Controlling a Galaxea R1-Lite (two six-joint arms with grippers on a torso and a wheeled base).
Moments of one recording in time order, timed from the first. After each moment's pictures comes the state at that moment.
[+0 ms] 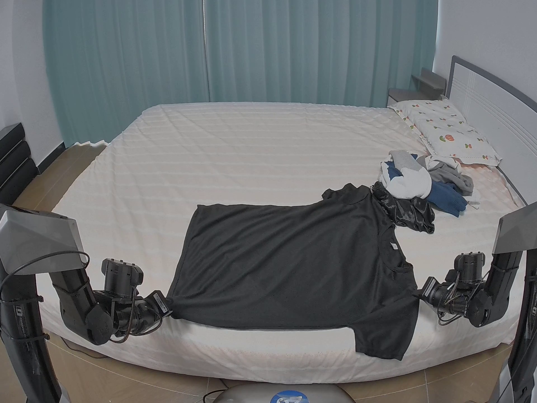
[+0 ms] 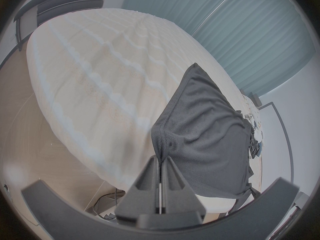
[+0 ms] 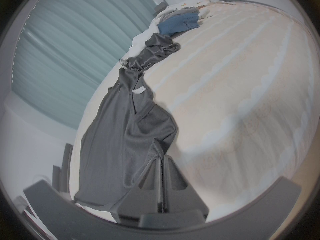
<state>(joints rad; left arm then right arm) -0.17 2.20 -0.42 -0.96 -0.06 -0.80 -0.05 2.32 -0.40 -1.22 0.21 0.67</state>
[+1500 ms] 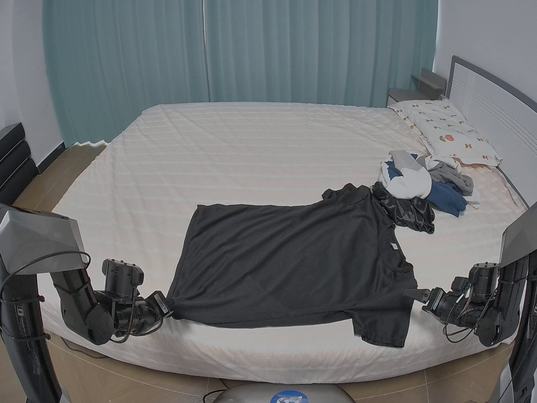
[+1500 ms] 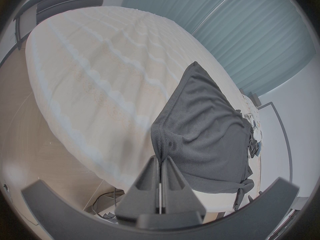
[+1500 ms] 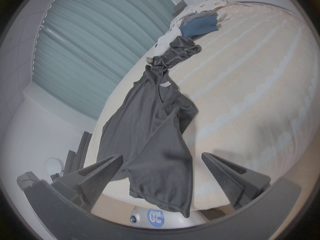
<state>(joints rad) -0.17 2.21 -0.43 -0.96 -0.07 -0.80 -0.06 2.30 -0.15 -1.55 0.39 0.60</state>
